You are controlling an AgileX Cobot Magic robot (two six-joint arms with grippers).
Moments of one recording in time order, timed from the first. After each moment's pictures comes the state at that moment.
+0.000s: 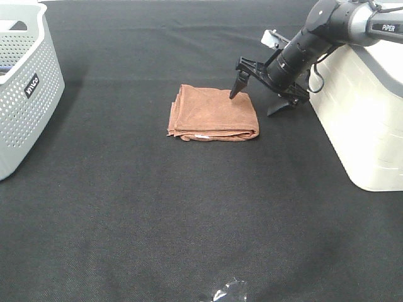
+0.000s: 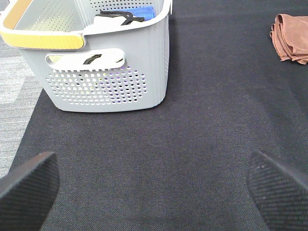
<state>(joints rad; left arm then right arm) 0.04 -0.01 -0.50 0.01 1.04 0.04 0.21 2.54 -2.11 0.45 0.89 0.05</state>
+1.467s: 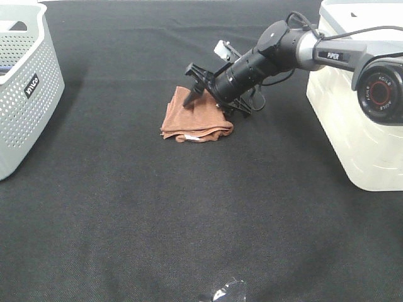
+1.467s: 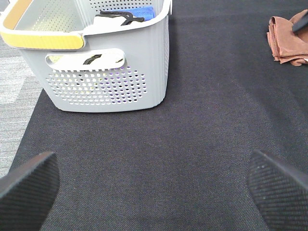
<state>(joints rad) 0.04 -0.01 -0.50 0.01 1.04 0.04 0.37 2.66 -2.16 0.72 0.78 -0.01</state>
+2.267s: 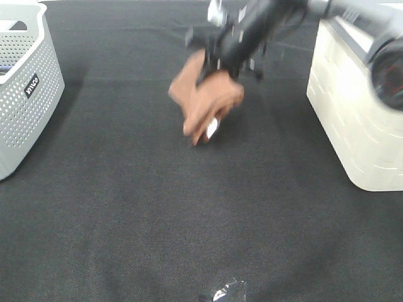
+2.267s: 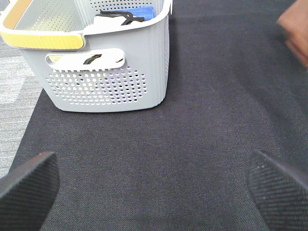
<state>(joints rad) 0.04 -0.01 -0.50 0.01 1.04 0.04 0.38 2.53 -2.42 0.52 1.21 0.05</state>
